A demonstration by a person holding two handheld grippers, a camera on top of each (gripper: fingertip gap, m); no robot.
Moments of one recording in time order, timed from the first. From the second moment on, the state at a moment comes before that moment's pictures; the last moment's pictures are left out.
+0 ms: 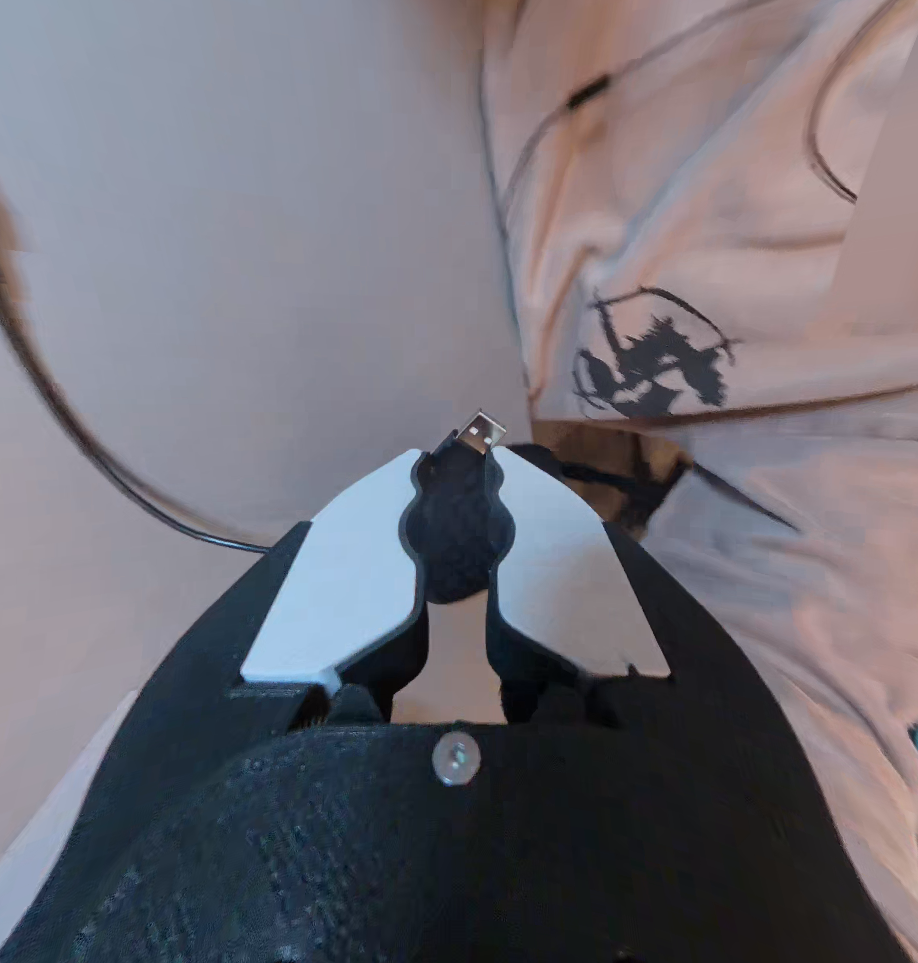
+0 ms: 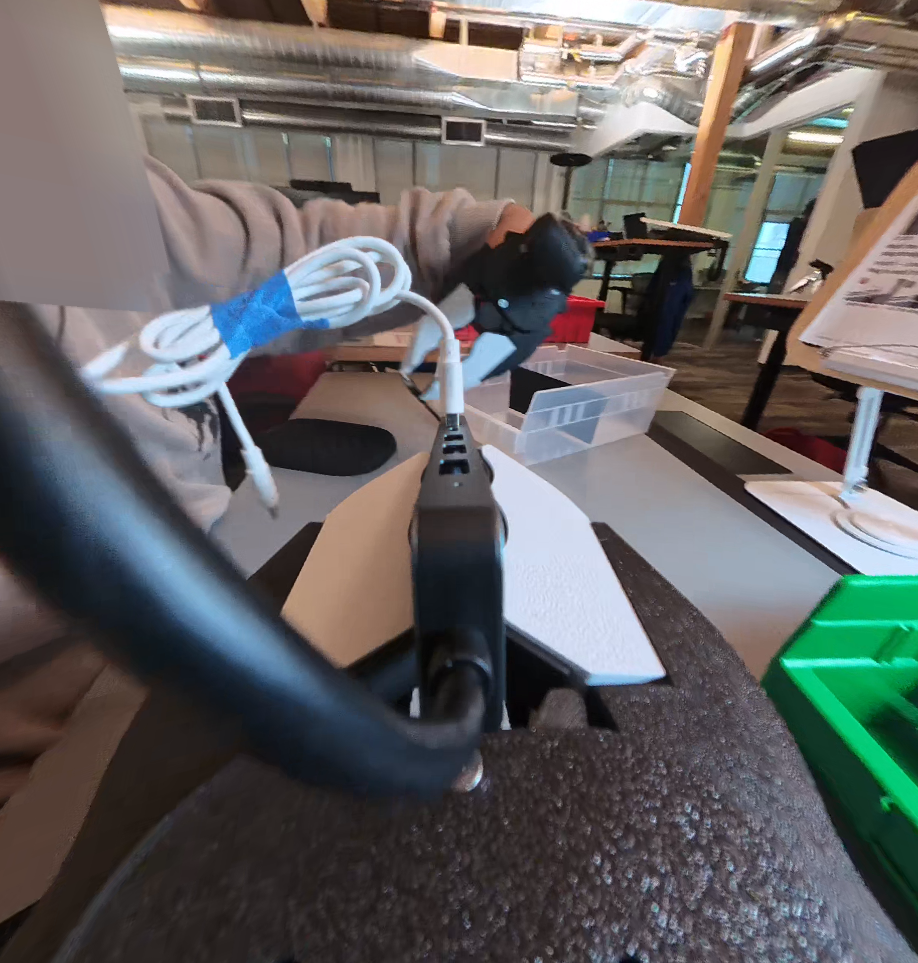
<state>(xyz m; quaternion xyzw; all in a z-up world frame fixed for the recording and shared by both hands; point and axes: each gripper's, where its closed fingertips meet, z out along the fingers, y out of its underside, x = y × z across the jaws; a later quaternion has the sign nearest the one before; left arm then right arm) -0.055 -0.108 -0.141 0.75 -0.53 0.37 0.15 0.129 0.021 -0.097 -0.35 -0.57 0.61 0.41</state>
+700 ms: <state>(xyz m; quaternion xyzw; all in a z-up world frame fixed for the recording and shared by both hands) -0.007 0.077 -0.183 0.79 -0.52 0.23 -0.22 0.123 0.057 -0.111 -0.42 -0.55 0.56 0.45</state>
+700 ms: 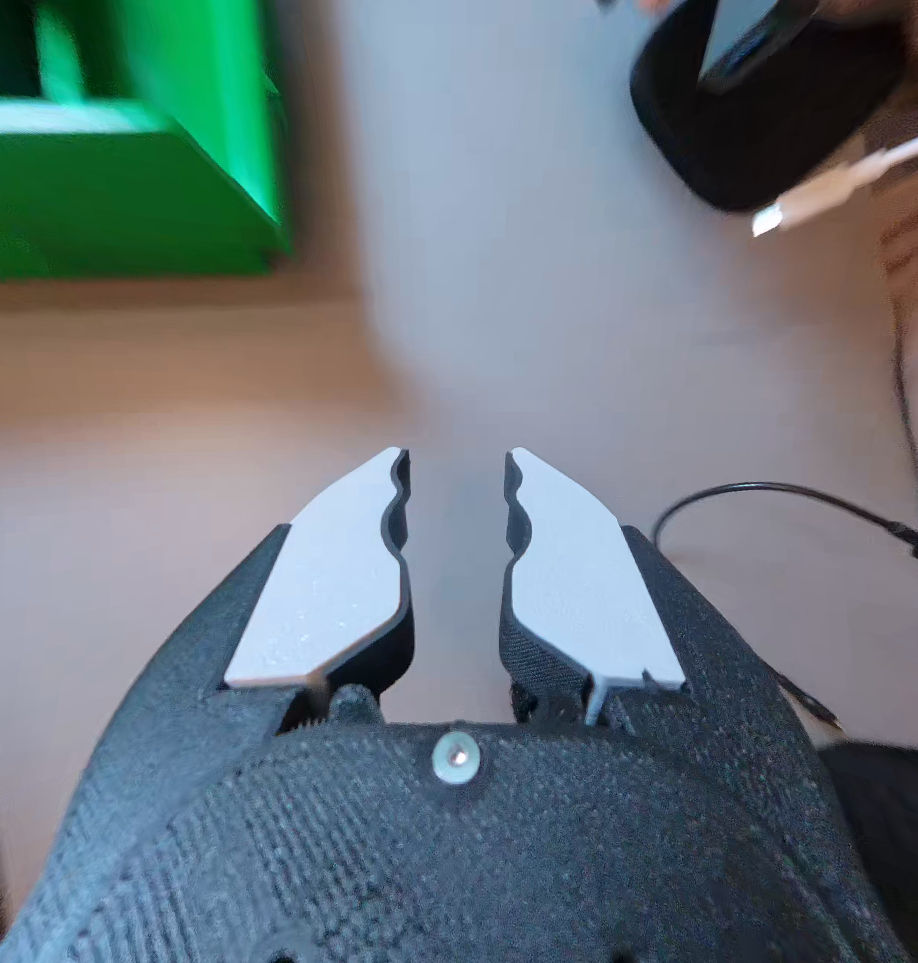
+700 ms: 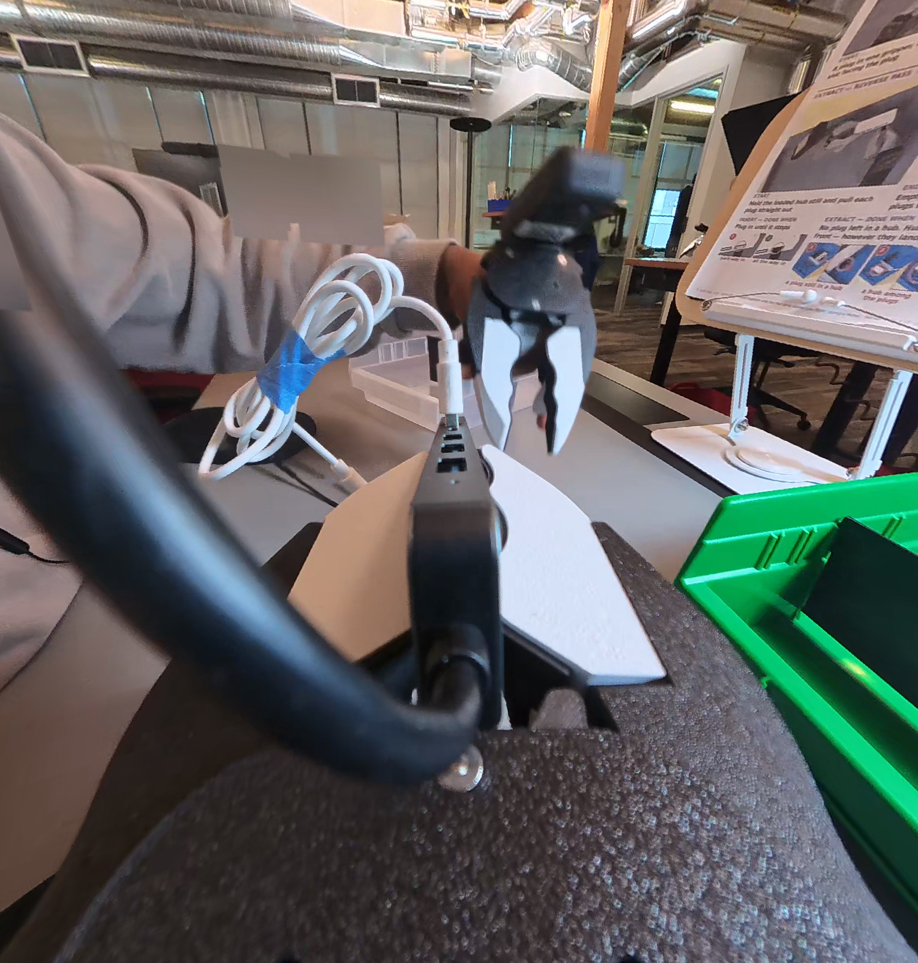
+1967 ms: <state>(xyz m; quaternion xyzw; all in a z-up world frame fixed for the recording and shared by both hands) -0.037 -0.046 -0.236 0.79 -0.58 0.07 -0.19 0.123 0.072 -0.113 -0.45 -0.53 0.56 0.46</state>
